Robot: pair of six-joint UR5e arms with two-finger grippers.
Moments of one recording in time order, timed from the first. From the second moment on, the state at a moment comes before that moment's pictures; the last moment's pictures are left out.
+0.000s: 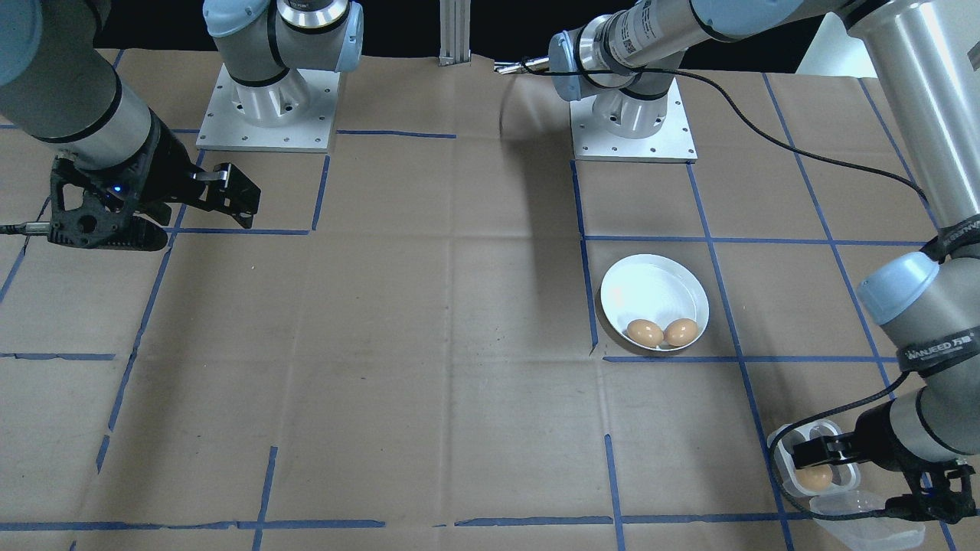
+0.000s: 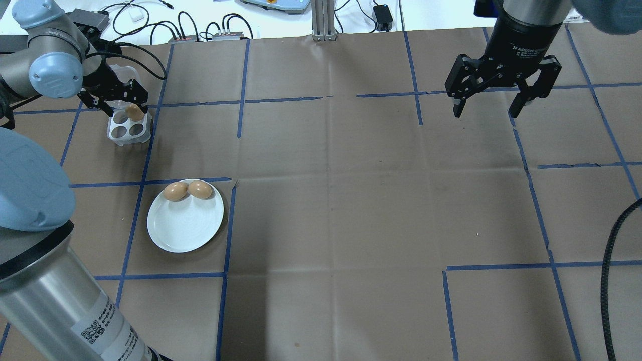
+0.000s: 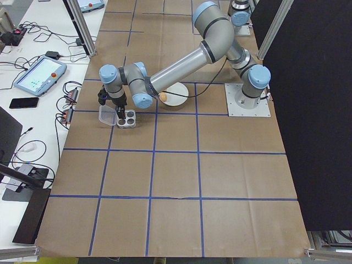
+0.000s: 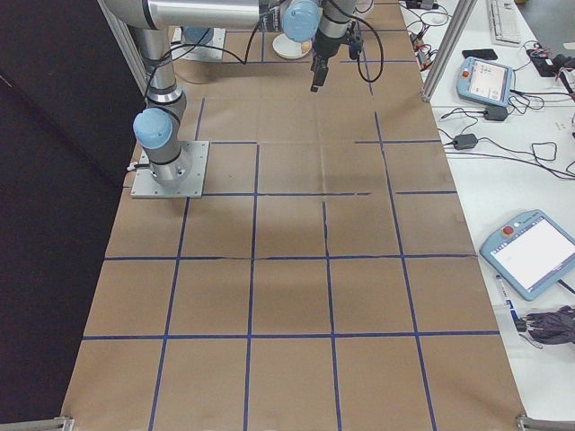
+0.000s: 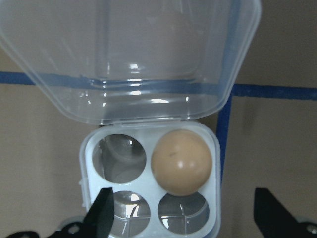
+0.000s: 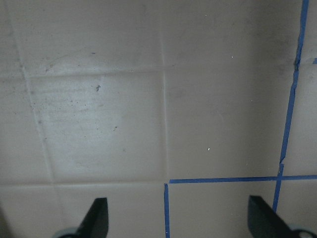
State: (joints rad) left arm -1.20 -2.28 -1.29 -1.16 1.57 0.31; right arm 1.51 -1.43 1.43 -1.38 -1.54 -0.02
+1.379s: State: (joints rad) left arm -1.20 -2.32 -1.25 -1.16 1.57 0.32; right arm 1.51 -1.42 1.43 -1.38 -1.54 -0.02
